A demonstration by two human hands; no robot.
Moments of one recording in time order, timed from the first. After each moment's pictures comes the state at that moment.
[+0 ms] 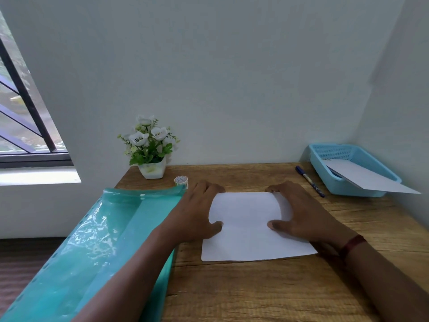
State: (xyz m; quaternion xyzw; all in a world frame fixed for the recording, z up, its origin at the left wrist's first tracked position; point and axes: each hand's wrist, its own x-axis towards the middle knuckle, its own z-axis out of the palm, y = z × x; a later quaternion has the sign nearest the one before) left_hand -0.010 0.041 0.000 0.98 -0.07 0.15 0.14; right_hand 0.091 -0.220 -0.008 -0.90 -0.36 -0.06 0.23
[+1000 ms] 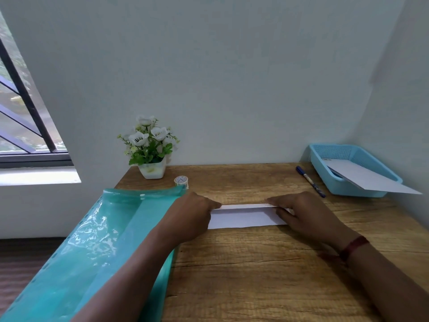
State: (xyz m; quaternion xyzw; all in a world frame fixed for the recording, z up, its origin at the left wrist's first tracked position) left_hand -0.008 0.046 0.002 0.99 -0.07 0.12 0.05; right_hand 0.093 -0.224 -0.008 -0.88 -0.42 -0.13 0.18
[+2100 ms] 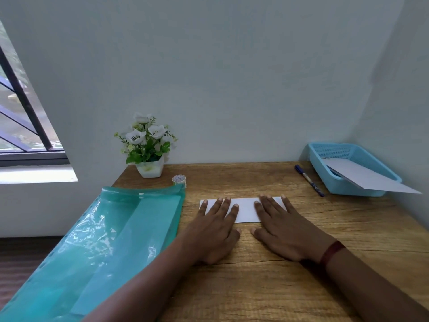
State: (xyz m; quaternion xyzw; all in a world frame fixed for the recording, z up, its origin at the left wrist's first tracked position) left_hand -0.004 0.008 -0.030 0.99 -0.09 -0.06 -0.01; right_hand 0.072 -0.193 -0.029 -0.92 -0.37 0.04 -0.06
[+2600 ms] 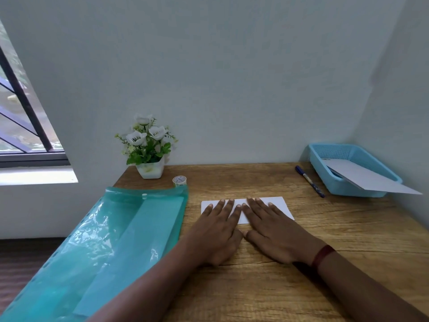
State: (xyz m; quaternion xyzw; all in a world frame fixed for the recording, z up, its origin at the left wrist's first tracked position) left_hand -0.004 0.003 -0.035 1.00 -0.09 -0.03 0.01; right_hand 0.061 -0.177 -0.032 -0.91 -0.40 0.05 0.02
